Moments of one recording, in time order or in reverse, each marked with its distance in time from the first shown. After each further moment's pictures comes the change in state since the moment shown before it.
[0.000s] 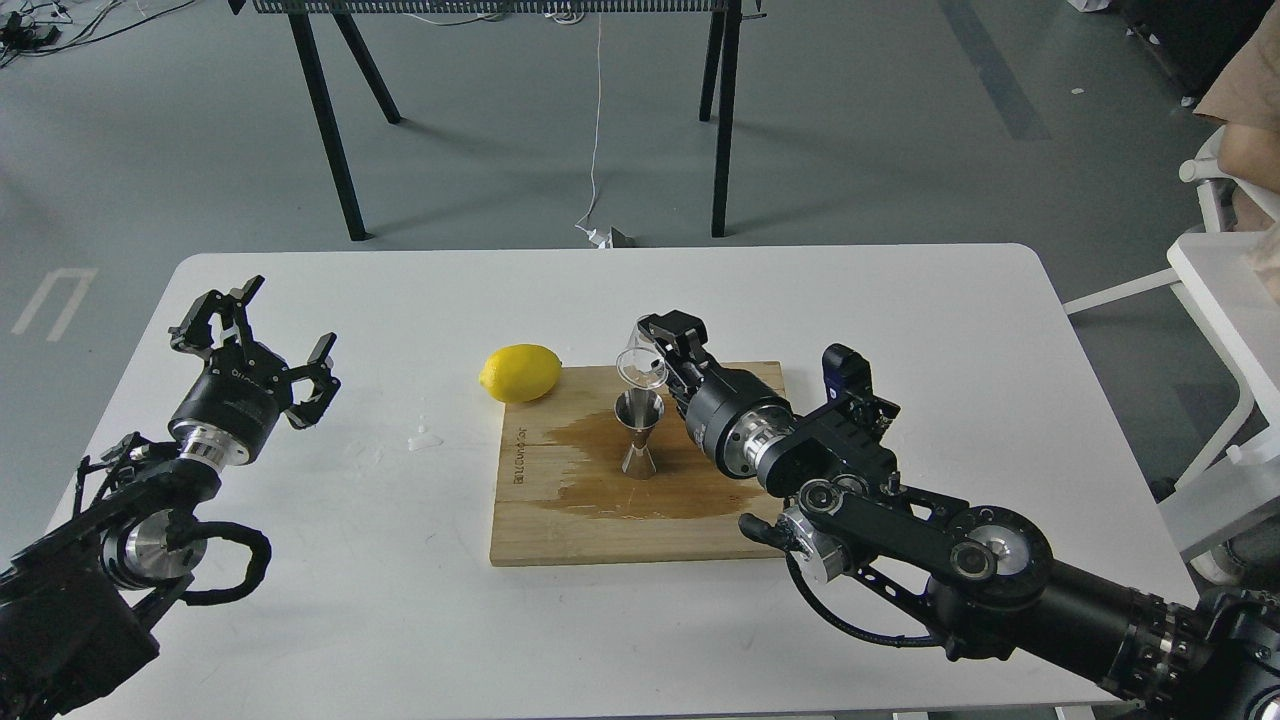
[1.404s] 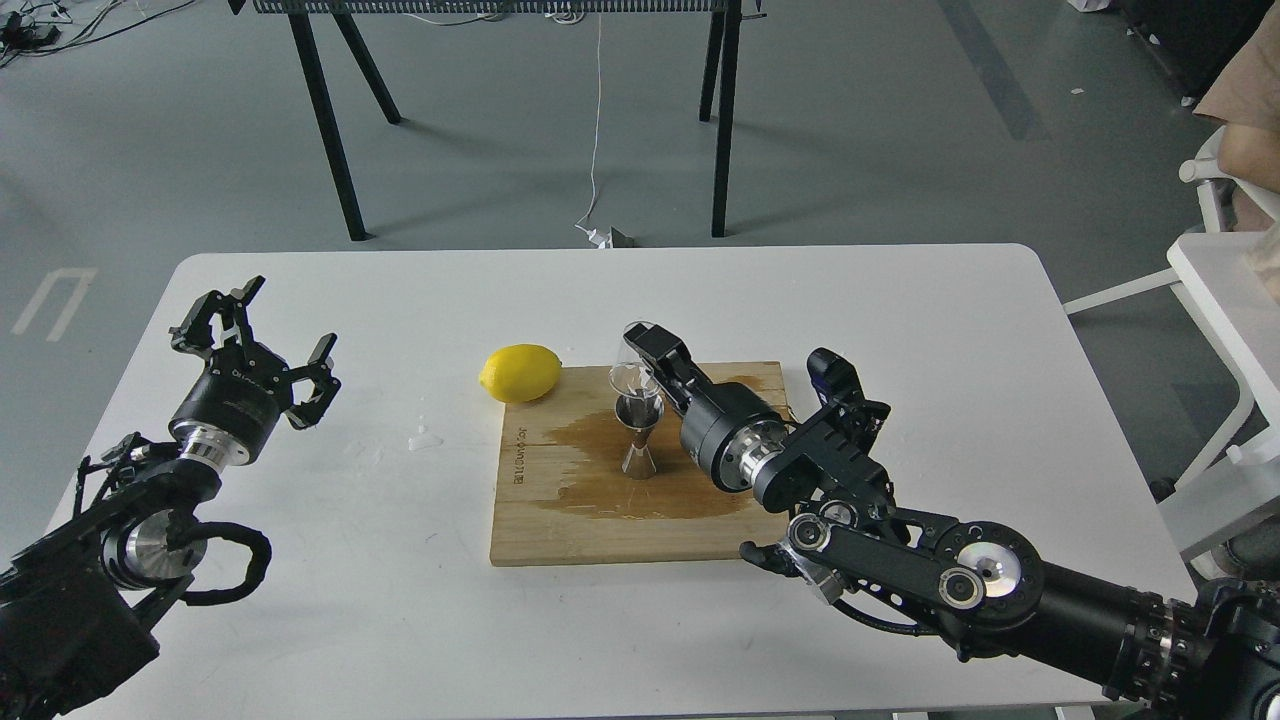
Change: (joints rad) left arm 0.000 0.000 0.001 0.000 0.000 0.000 0.000; right arm 0.023 -0.014 -0.102 -0.010 -0.136 0.000 0.023
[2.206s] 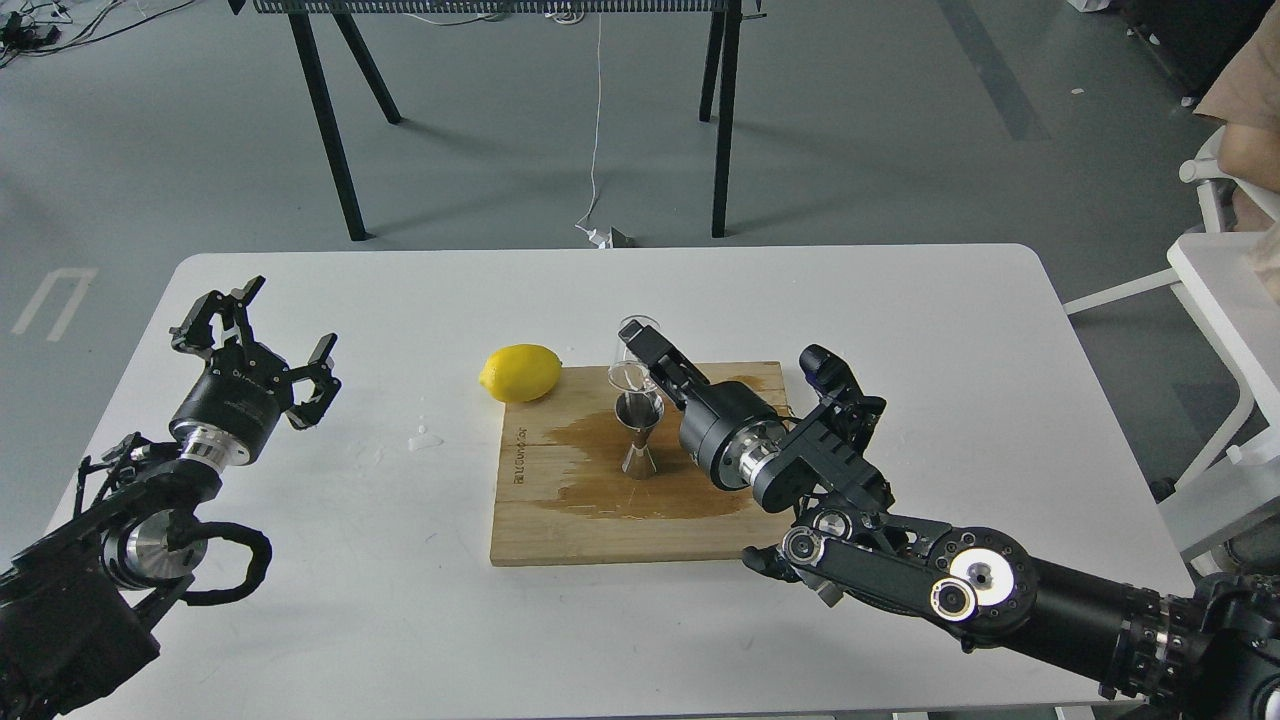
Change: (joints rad) left arm 0.000 -0.001 0.000 0.000 0.000 0.000 0.000; right arm 0.010 0.000 -0.035 -0.032 -0.116 0.000 0.011
